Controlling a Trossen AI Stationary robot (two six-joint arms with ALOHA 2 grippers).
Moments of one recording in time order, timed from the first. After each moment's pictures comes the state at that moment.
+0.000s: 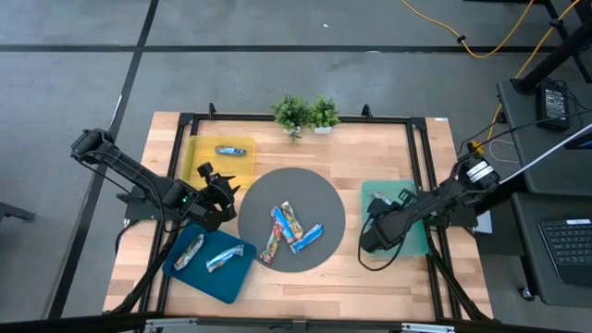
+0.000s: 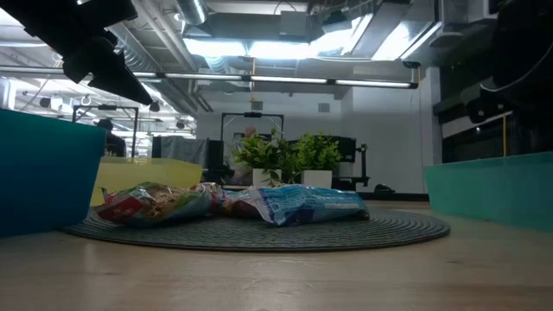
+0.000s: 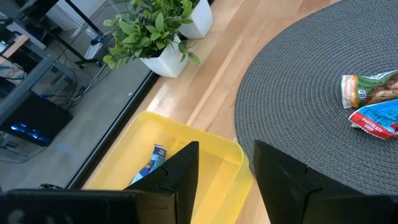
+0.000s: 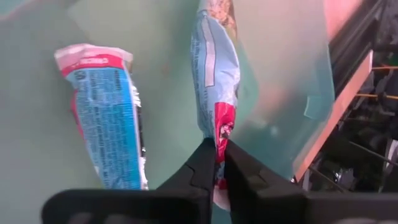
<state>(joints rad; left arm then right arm) -0.47 1.04 0.63 -0.71 -0.99 -0.58 0.51 1.67 0.91 -1.38 0.28 1.21</state>
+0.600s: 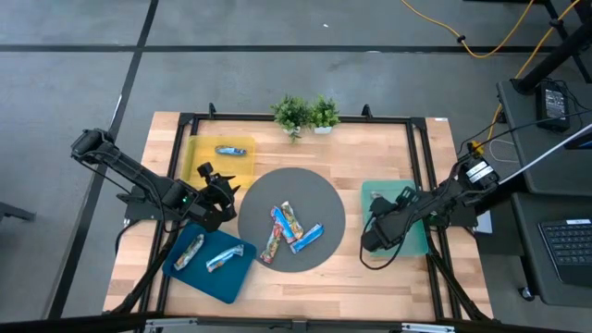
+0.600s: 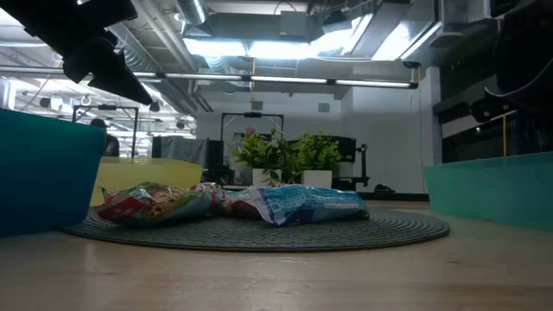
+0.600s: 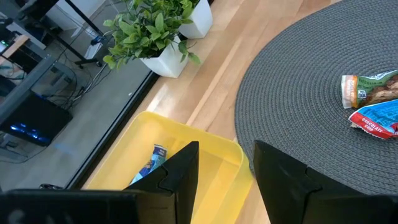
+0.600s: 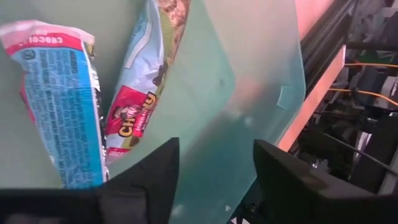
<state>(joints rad) -0.47 1.04 0.63 -0.71 -0.99 -0.58 0.51 1.68 0.91 -1.45 0.28 1.19</state>
